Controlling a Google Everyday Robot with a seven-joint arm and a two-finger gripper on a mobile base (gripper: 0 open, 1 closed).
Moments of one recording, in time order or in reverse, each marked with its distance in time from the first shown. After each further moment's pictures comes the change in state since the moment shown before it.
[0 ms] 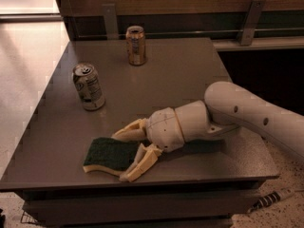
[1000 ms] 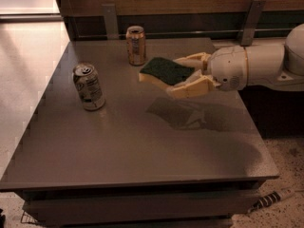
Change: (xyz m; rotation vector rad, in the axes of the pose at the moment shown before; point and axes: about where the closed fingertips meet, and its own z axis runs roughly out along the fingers) arm -0.051 -0.101 -0.178 0.349 0.019 0.100
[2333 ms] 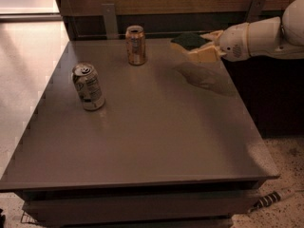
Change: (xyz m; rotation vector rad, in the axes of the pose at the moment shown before) arm 0.050 -0.153 -0.038 0.252 0.179 0.126
